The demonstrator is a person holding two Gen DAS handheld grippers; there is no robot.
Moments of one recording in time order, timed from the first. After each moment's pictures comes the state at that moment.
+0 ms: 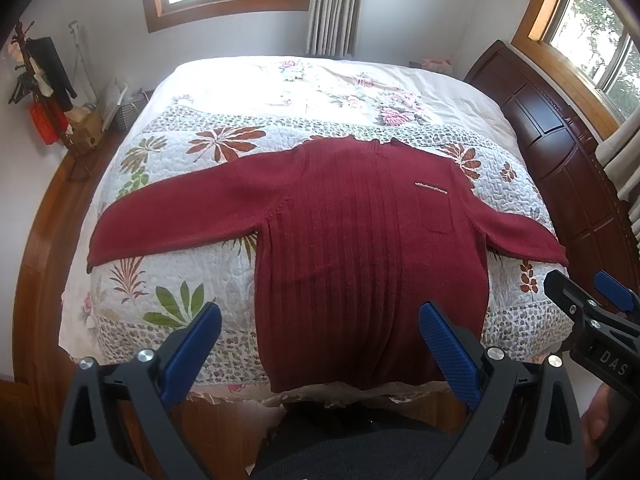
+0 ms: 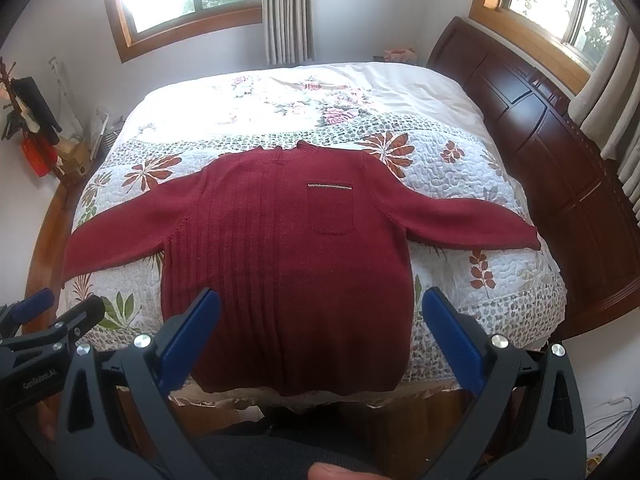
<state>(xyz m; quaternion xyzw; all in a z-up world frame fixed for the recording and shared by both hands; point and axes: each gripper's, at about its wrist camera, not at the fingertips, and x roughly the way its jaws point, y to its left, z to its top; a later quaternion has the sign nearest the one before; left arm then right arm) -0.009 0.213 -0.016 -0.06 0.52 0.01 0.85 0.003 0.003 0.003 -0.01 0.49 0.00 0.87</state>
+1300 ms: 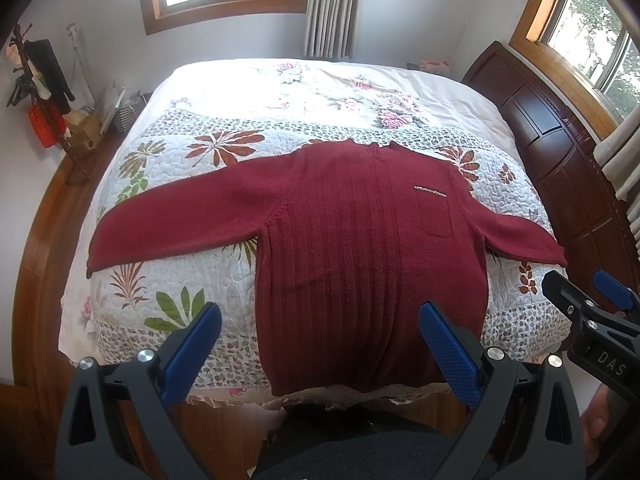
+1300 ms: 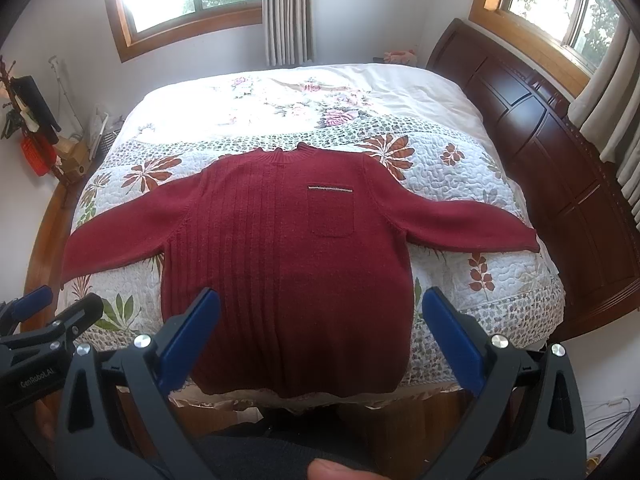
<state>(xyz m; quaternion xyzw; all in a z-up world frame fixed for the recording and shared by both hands) -0.007 0.215 -0.013 -0.06 0.52 0.01 0.85 0.004 0.004 0.004 -0.02 0.49 0.00 0.87</state>
